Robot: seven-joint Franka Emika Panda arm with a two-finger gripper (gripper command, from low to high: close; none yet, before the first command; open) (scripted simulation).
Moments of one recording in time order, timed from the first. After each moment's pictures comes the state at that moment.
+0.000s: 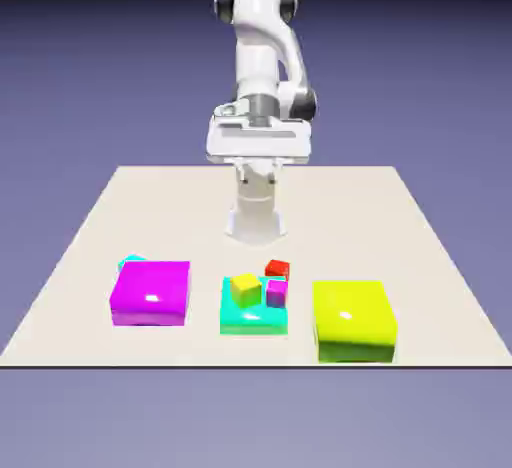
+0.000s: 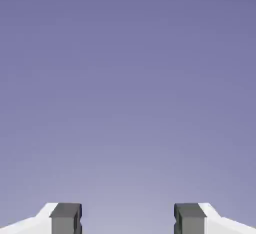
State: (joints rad) arm 0.05 -0.59 -0.04 -2.81 -0.03 3.00 0.69
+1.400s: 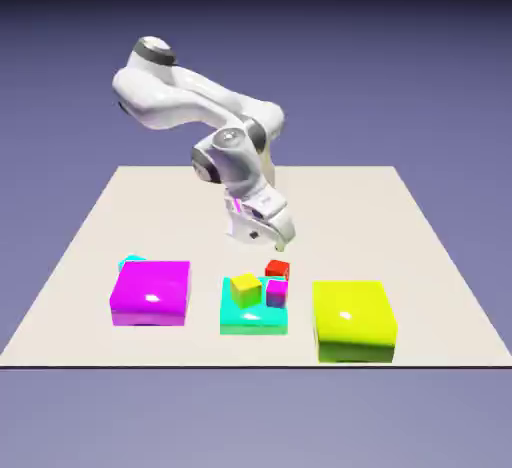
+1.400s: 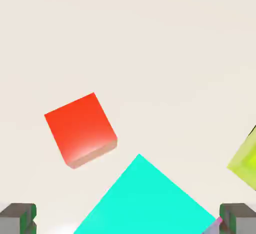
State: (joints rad) arm 1.28 -1.22 -1.57 -2.76 -1.05 1.89 -0.94
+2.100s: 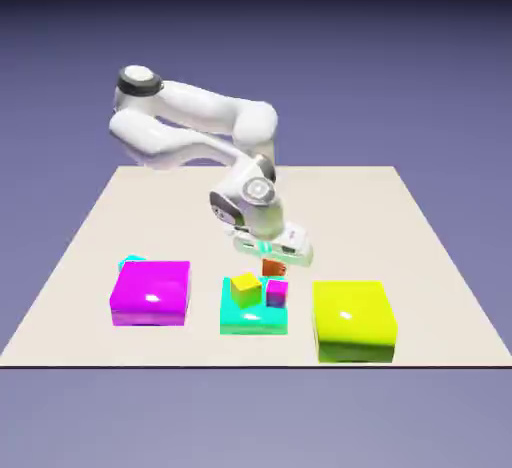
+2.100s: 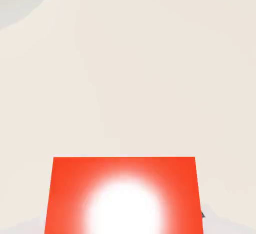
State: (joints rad) arm 1.38 -1.27 -1.71 -2.76 -1.14 1.79 -1.08
